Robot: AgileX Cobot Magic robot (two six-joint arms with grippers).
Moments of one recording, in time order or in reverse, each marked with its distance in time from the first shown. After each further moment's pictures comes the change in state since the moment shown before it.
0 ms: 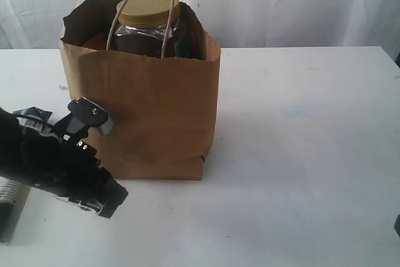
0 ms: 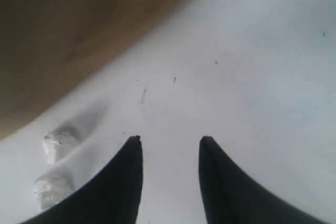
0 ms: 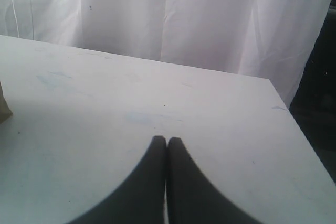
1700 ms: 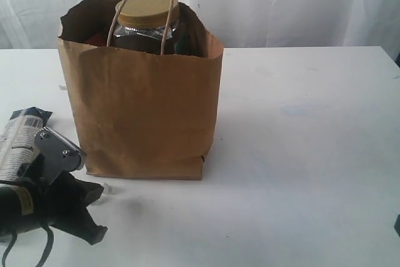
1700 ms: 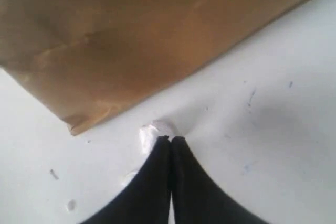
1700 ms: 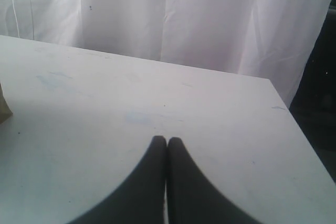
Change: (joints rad) left arm -0.034 0.112 0.344 1.072 -0.965 -1.044; right arm 0.000 0.000 0.000 0.000 0.000 0.000
